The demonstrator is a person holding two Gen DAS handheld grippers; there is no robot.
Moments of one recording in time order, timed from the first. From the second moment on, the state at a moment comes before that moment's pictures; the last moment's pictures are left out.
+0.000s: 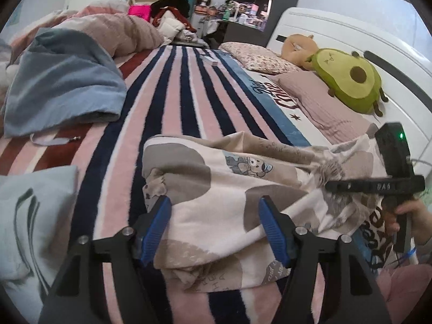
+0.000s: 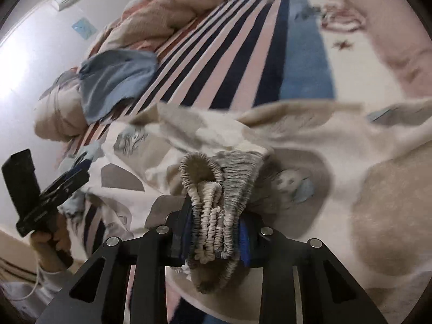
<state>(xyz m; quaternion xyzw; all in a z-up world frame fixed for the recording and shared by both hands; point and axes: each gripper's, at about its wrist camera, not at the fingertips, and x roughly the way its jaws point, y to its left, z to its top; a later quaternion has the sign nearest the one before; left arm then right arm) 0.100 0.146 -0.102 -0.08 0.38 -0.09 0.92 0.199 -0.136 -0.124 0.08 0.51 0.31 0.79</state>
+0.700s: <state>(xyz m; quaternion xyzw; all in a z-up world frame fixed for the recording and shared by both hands) 0.123 0.088 -0.078 -0.08 0.35 -0.15 0.92 0.124 -0.367 -0.039 0.06 0.37 0.03 0.92</state>
